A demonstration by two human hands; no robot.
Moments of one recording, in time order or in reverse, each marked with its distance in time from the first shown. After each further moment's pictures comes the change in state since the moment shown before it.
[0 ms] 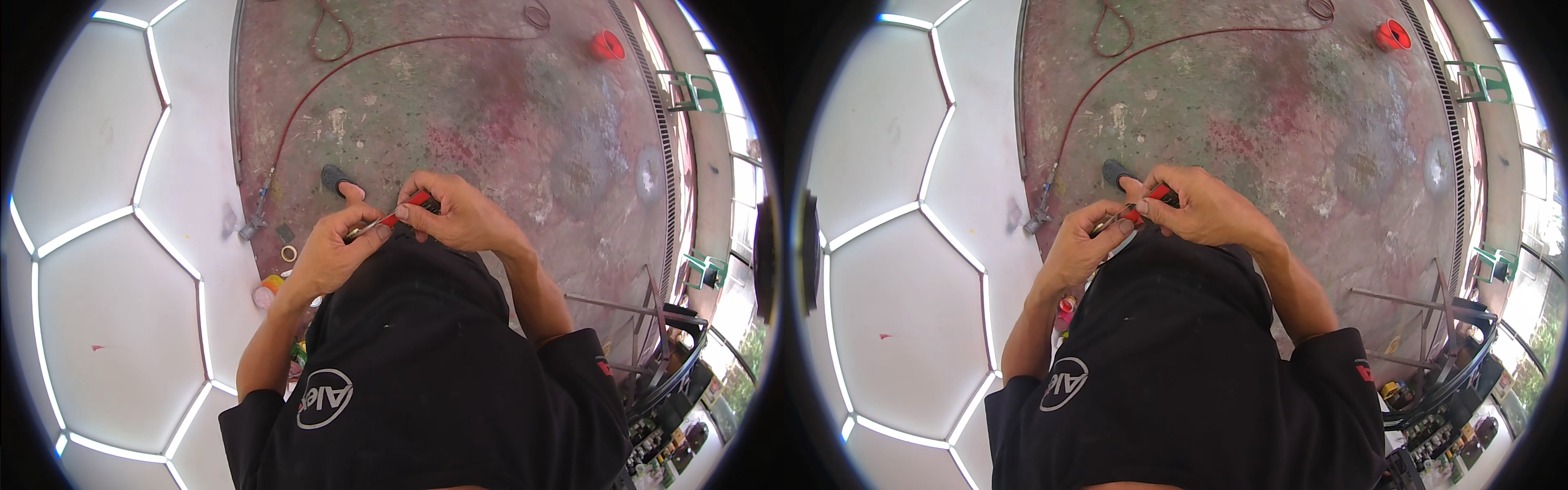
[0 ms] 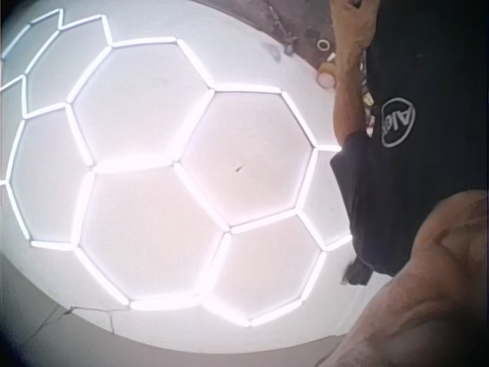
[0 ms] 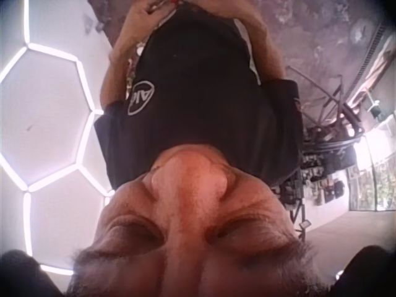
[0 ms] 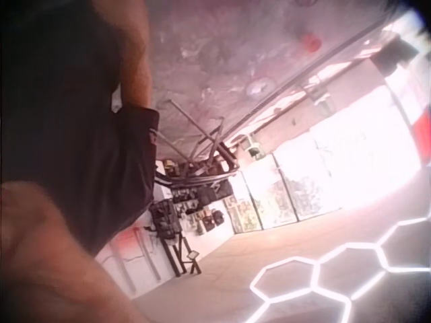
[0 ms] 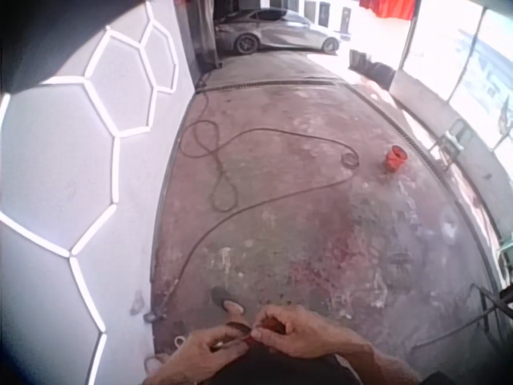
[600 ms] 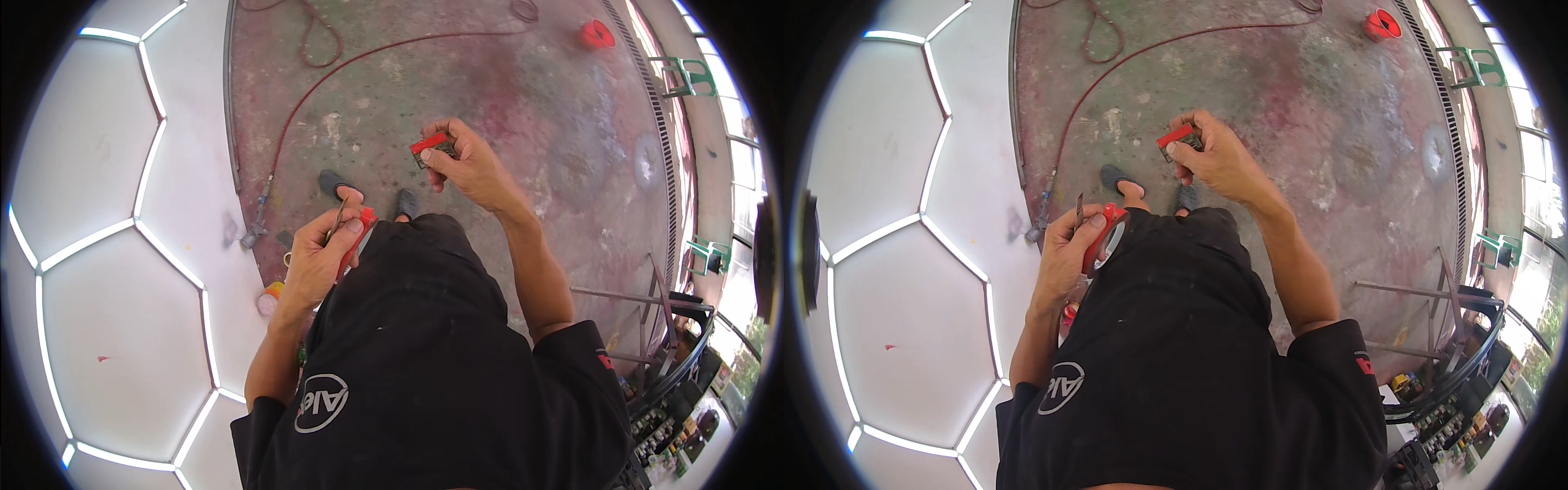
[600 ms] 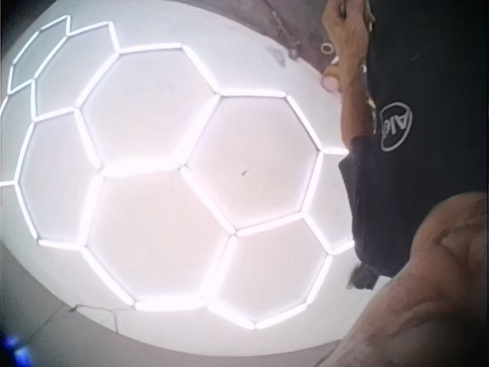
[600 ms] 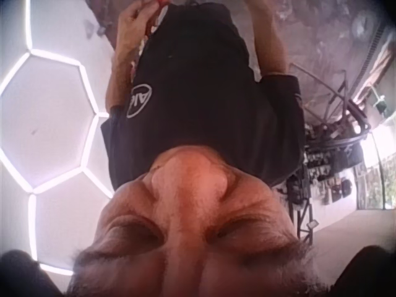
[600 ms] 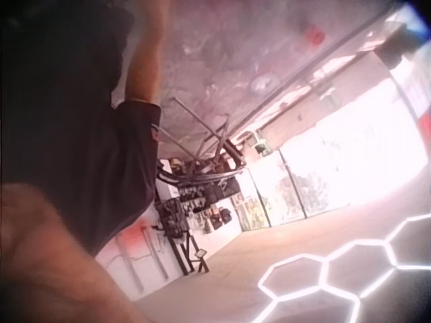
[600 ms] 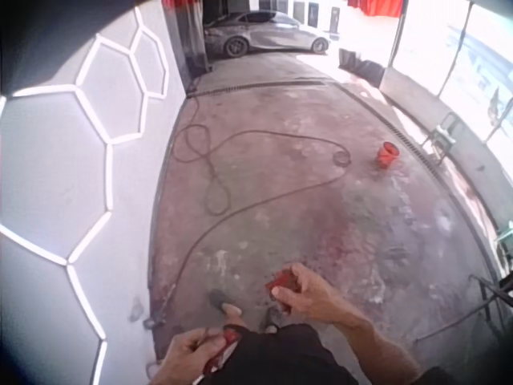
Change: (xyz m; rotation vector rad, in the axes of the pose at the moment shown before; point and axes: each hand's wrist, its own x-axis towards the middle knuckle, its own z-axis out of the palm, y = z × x) left_hand -0.017 0.009 0.014 -0.211 0.245 -0.054; right_hand 0.016 0.039 -0.040 0.240 0.318 -0.090
